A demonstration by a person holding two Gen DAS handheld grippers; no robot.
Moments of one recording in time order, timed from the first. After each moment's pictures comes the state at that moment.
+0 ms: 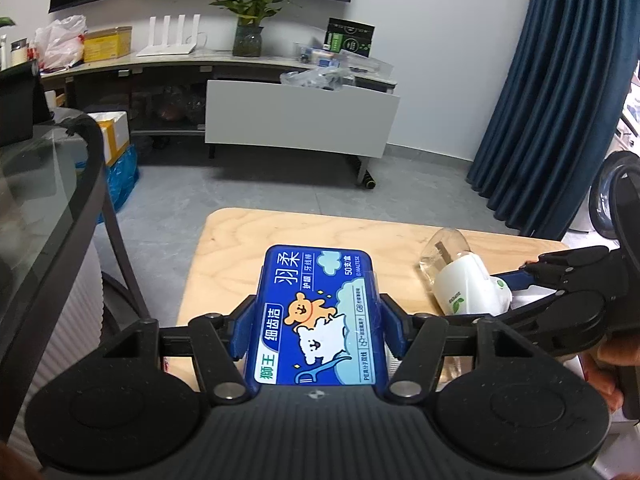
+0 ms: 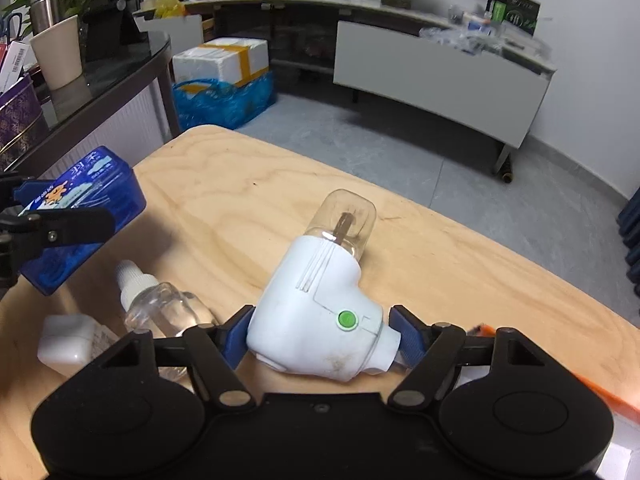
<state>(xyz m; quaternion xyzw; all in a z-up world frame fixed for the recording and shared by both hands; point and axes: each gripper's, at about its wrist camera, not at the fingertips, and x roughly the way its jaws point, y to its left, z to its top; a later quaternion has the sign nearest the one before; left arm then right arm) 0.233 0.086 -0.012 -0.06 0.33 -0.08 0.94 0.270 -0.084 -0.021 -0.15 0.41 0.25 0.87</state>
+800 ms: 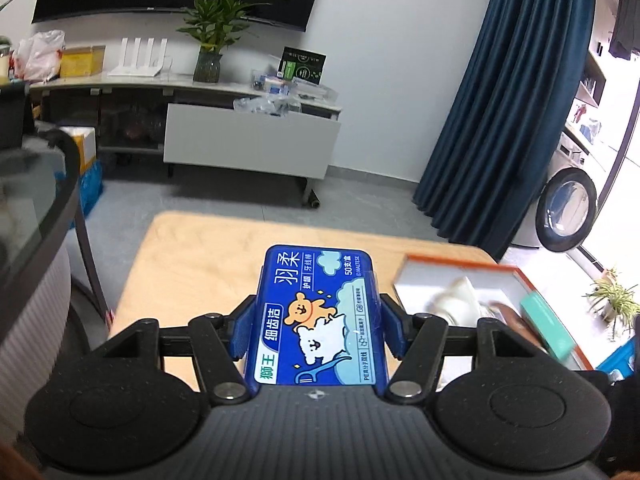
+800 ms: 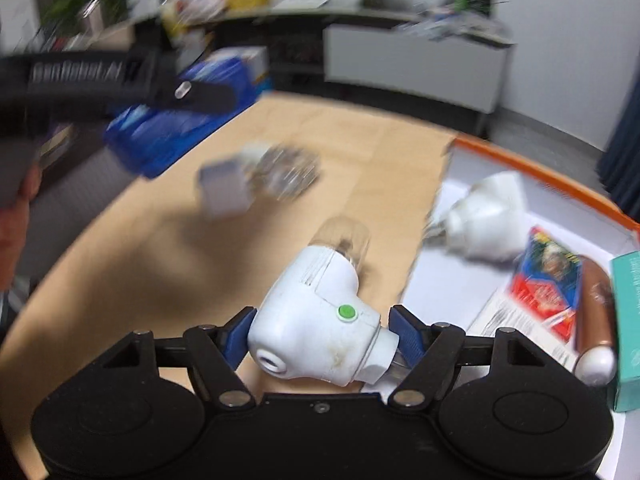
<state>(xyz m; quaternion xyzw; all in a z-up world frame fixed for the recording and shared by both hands) 0.143 0.049 0.014 -0.09 0.29 -0.13 0.94 0.099 -0.123 -0.004 -0.12 0.43 0.24 0.86</state>
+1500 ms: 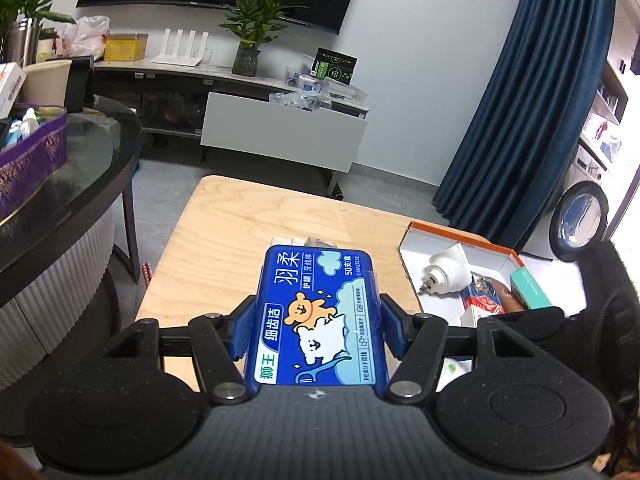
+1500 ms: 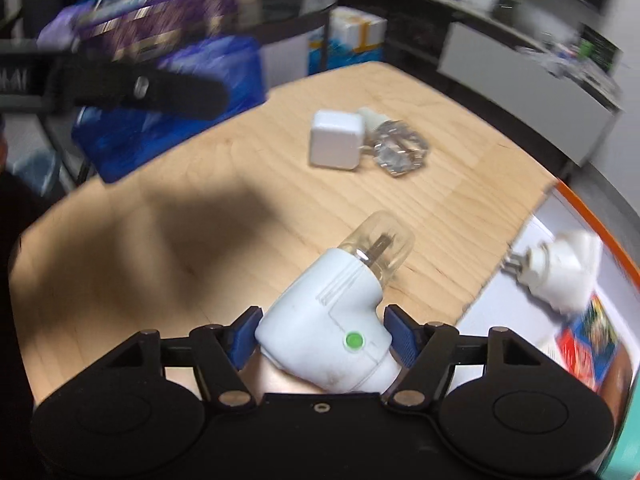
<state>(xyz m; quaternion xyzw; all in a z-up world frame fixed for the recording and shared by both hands) 0.076 0.063 0.014 -0.11 0.29 -0.09 0.95 0.078 -0.109 -0.006 -0.21 0.41 0.35 0.82</state>
